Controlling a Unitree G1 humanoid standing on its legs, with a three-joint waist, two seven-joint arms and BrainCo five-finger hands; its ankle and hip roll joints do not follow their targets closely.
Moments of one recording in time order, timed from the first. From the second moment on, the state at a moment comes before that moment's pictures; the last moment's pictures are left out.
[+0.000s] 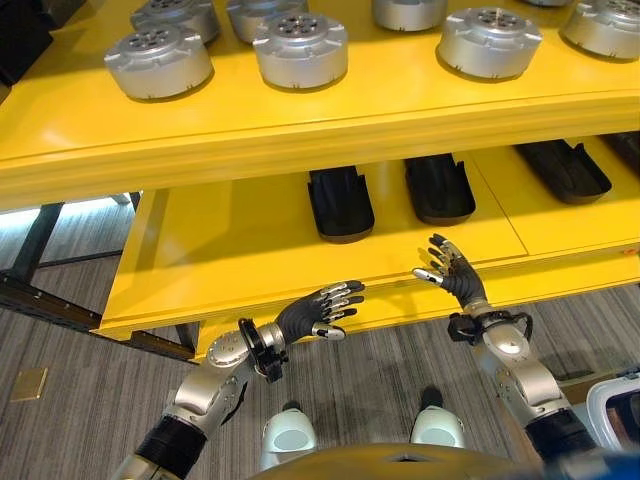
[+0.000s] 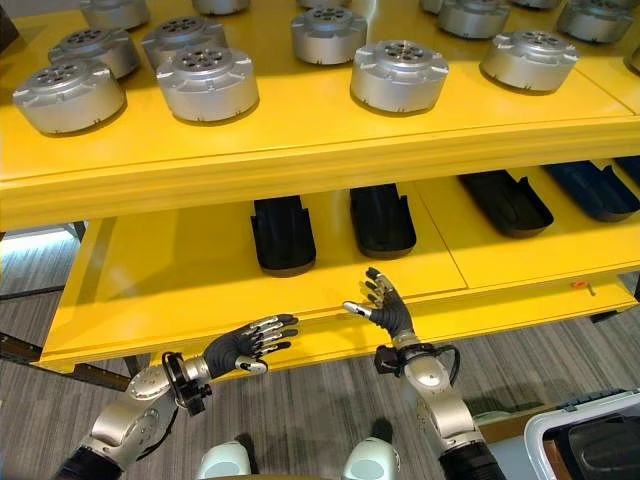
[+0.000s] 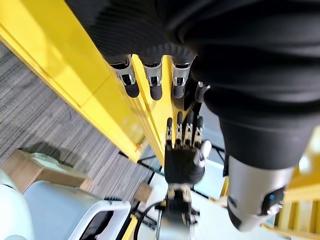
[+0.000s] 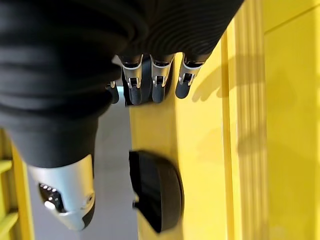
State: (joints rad) left arm 0.00 0.49 -0.35 0.04 -0.56 0.06 -0.66; right arm -0.04 -0.36 0.22 0.12 0.41 -0.01 -0.10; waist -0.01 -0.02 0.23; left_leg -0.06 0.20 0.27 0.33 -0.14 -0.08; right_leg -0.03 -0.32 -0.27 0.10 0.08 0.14
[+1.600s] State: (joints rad) left arm 0.11 0.38 -0.24 0.06 -0.64 -0.02 -0.34; right arm 0.02 -0.40 0.15 0.19 0.37 -0.03 -0.18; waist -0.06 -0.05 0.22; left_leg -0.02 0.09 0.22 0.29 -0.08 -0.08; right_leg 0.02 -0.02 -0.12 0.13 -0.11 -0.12
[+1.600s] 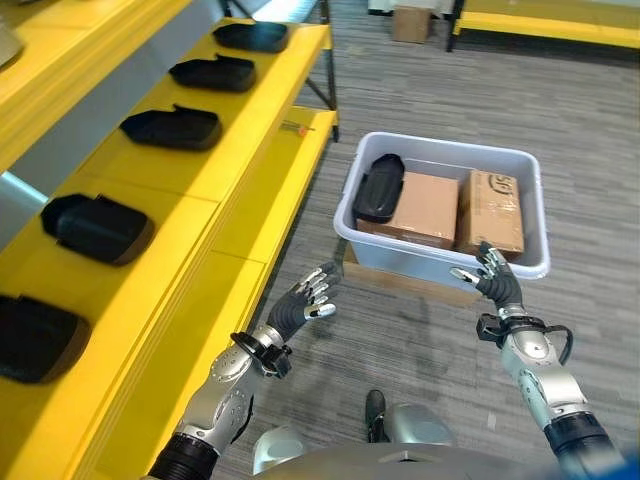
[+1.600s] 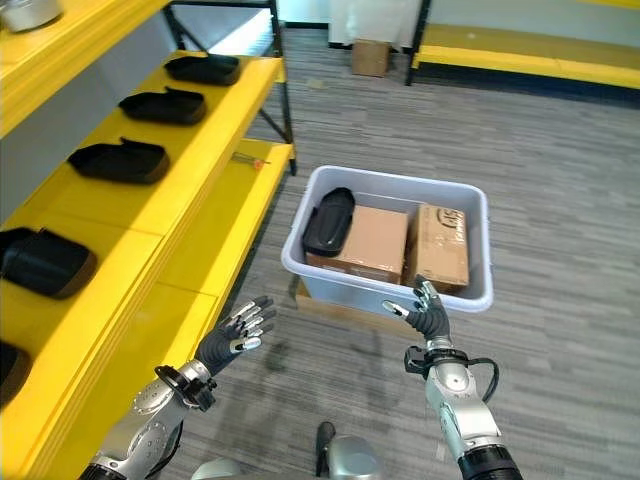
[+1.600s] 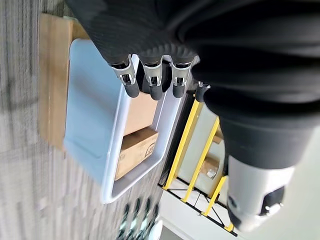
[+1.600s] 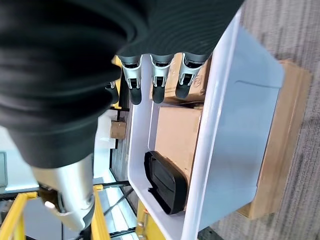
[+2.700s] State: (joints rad) left arm 0.09 0.41 -0.23 0.15 -0.52 0.02 -0.41; right arm -0.03 -0.33 0.23 0.18 0.37 -0.01 -0.17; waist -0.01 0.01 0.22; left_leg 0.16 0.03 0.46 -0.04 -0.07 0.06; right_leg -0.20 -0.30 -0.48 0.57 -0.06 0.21
